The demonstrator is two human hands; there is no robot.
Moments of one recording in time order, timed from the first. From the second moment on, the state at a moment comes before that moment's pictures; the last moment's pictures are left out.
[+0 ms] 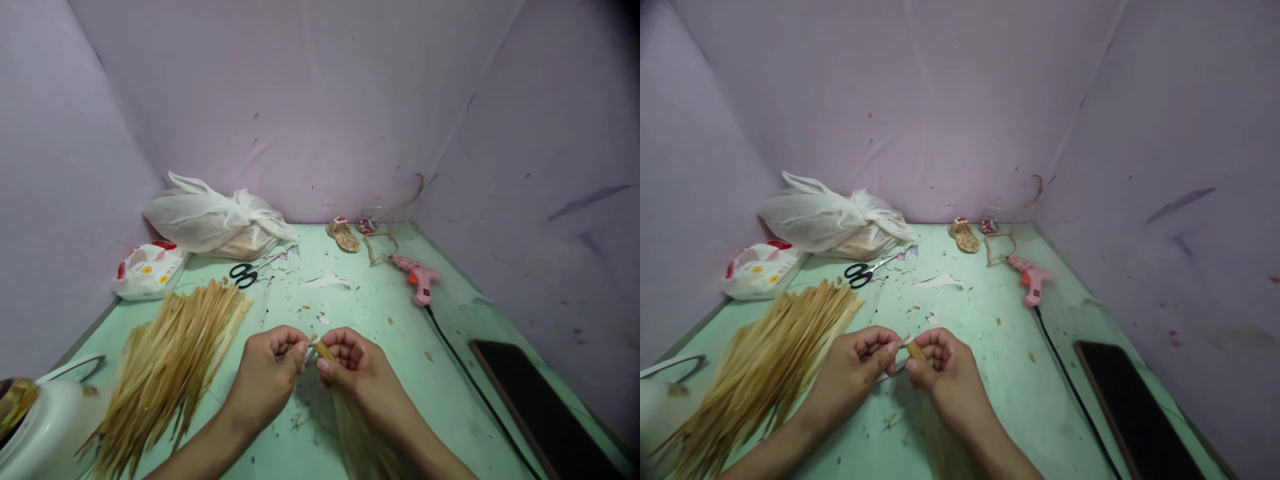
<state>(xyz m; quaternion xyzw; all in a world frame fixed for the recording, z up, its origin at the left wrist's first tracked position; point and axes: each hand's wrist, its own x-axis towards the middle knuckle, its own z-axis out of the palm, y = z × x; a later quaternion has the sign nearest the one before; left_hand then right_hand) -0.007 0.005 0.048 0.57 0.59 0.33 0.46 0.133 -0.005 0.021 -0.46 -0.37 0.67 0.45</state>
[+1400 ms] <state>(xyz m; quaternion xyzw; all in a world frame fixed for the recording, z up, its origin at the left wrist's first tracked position) -0.010 0.015 0.042 0.51 0.50 0.36 0.60 0.124 -0.009 0.005 -0.41 -0.37 0.75 0.37</state>
